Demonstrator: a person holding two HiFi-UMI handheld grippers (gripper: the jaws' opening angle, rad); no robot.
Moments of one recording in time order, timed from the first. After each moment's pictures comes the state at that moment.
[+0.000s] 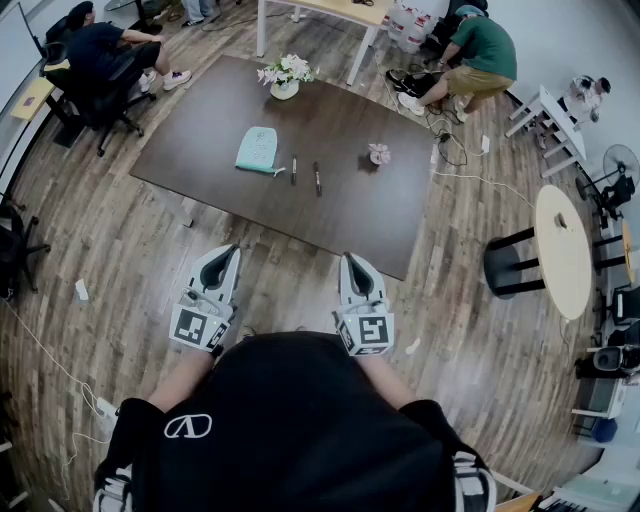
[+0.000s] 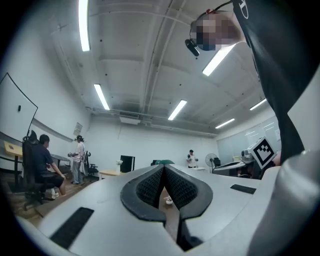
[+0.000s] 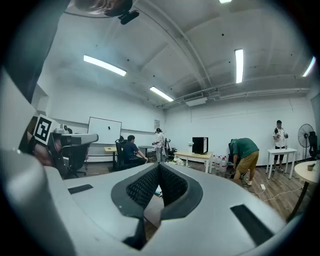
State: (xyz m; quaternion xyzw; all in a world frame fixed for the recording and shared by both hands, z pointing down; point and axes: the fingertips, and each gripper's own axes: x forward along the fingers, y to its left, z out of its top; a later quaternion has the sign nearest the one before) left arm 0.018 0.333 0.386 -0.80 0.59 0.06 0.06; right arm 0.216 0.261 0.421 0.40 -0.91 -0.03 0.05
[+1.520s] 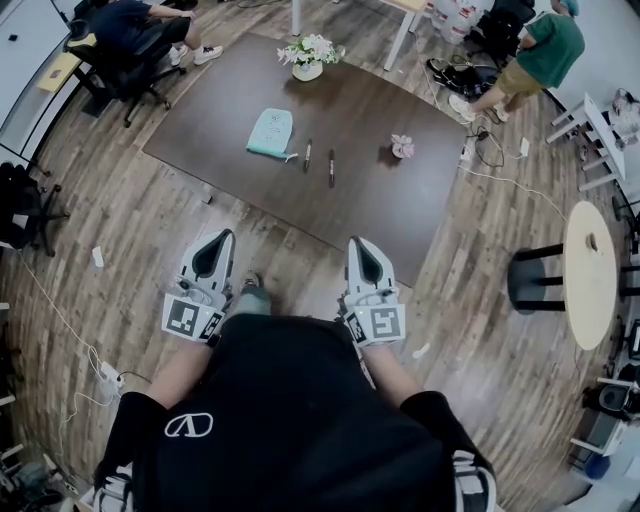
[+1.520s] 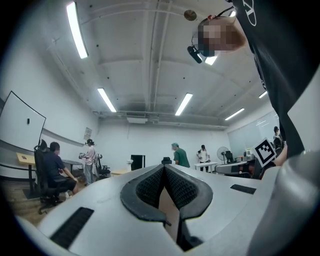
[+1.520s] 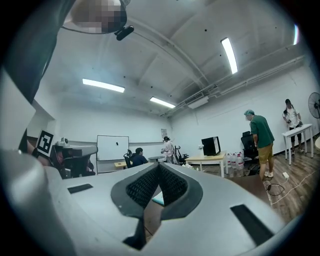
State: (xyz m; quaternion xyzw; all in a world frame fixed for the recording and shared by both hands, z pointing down) left arm 0.042 0.284 0.390 -0.76 0.65 0.03 0.06; right arm 0.242 0.186 0.424 0.34 -0.94 0.02 -0.04
